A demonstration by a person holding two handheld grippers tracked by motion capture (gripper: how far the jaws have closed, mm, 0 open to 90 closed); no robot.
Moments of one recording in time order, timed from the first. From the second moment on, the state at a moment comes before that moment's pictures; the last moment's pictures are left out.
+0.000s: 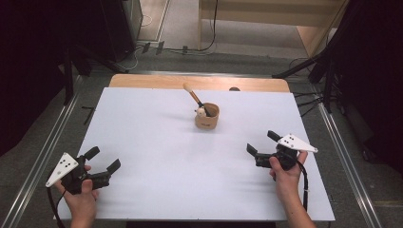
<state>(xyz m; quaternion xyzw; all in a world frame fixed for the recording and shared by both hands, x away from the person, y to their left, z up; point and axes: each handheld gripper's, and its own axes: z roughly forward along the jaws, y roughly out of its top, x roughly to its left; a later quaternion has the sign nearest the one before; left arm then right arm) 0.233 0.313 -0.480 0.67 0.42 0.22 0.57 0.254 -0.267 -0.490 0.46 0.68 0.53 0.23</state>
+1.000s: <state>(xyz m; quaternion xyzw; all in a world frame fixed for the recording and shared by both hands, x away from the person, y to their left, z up) 0.231 0.312 -0.478 0.67 0.41 0.23 0.57 0.194 -0.322 -0.502 0.49 0.66 0.53 0.24</state>
